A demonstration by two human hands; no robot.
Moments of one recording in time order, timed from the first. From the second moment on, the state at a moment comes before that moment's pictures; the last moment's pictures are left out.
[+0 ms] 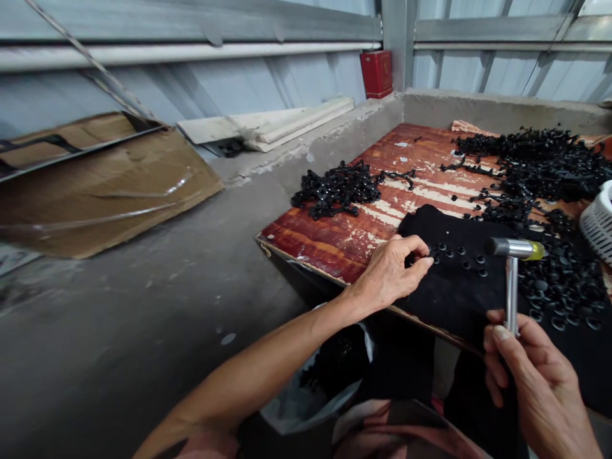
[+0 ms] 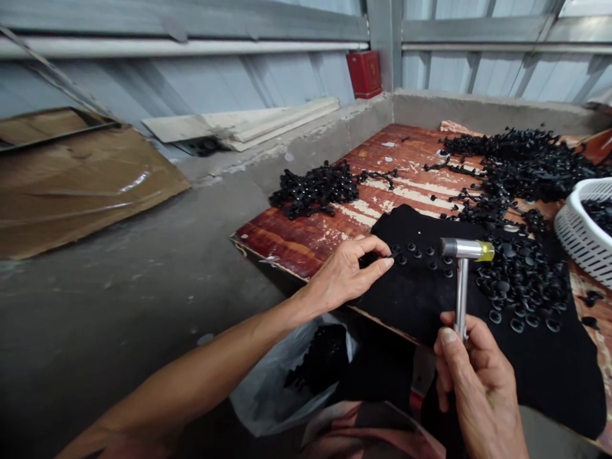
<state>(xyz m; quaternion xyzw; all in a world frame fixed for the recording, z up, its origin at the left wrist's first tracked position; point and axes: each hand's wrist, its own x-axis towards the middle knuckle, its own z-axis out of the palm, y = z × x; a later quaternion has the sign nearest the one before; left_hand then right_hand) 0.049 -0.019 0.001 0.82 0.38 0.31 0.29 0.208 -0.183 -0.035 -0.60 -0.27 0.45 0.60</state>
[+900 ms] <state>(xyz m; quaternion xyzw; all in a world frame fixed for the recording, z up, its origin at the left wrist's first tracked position) 0.054 -0.017 -0.010 0.85 0.37 0.30 0.23 0.204 -0.184 -0.030 -0.62 -0.26 0.44 0.59</state>
